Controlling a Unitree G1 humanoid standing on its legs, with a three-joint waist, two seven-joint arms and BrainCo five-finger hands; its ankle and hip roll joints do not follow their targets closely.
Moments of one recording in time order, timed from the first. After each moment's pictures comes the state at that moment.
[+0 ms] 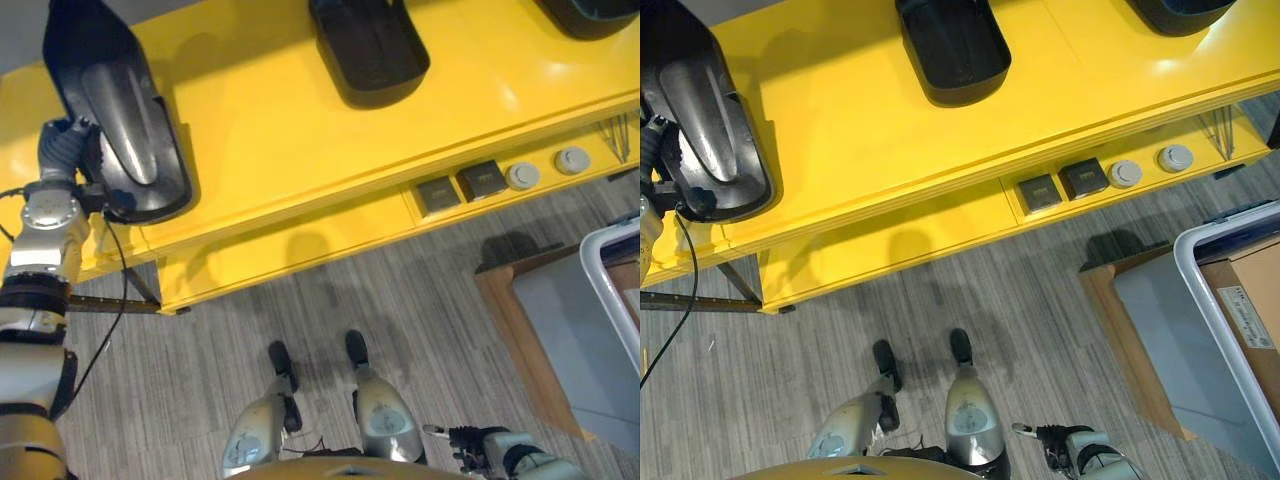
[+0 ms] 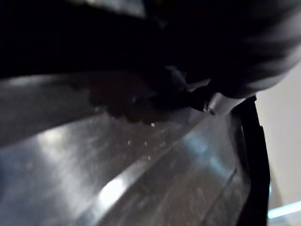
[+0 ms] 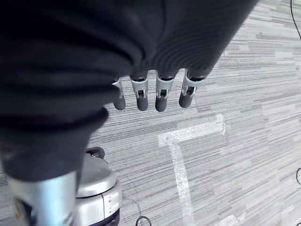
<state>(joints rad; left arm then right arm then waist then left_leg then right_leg) -0.76 0.85 -0.17 0.75 -0.57 -0.06 0.18 -0.16 -0.45 0.28 1.23 0.23 0.29 0.21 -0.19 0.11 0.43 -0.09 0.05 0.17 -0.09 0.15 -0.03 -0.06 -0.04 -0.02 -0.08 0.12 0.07</state>
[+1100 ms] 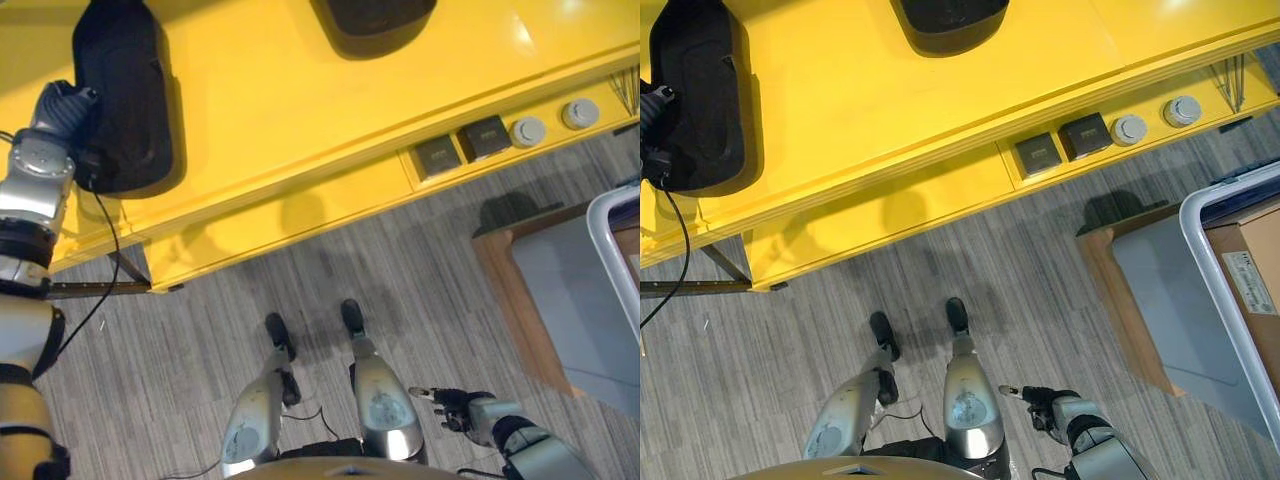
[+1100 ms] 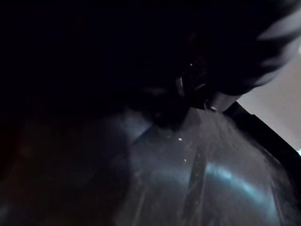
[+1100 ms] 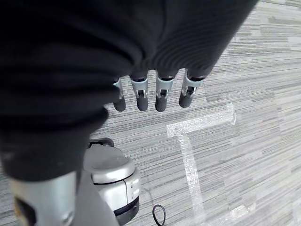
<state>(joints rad) -1.04 0.92 -0.41 0.88 -0.32 0.14 0.13 -0.25 -0.45 0.35 1.15 0.33 0.28 0.20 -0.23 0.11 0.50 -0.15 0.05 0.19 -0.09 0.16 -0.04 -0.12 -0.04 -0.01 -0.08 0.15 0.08</state>
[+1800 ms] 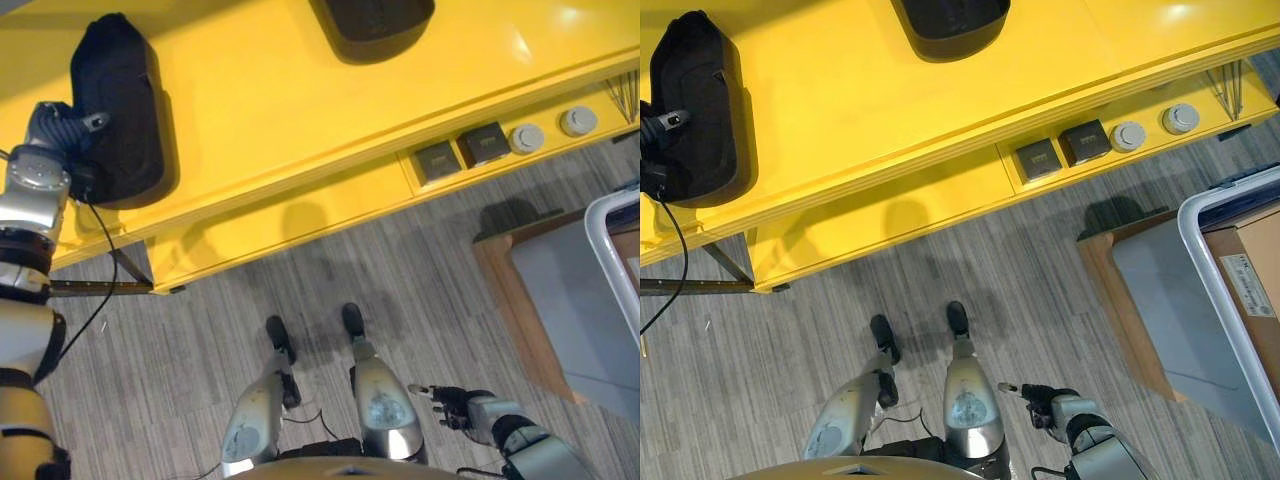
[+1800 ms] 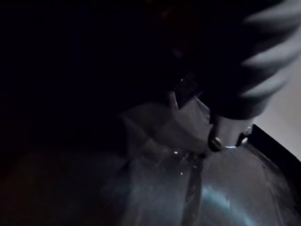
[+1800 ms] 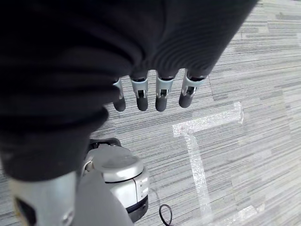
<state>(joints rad) -1.00 0.92 -0.39 0.91 -0.31 0.12 0.14 -0.25 -0.45 0.35 1.14 0.36 0.28 0.19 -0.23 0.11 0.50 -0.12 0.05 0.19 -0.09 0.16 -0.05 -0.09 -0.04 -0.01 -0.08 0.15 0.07</state>
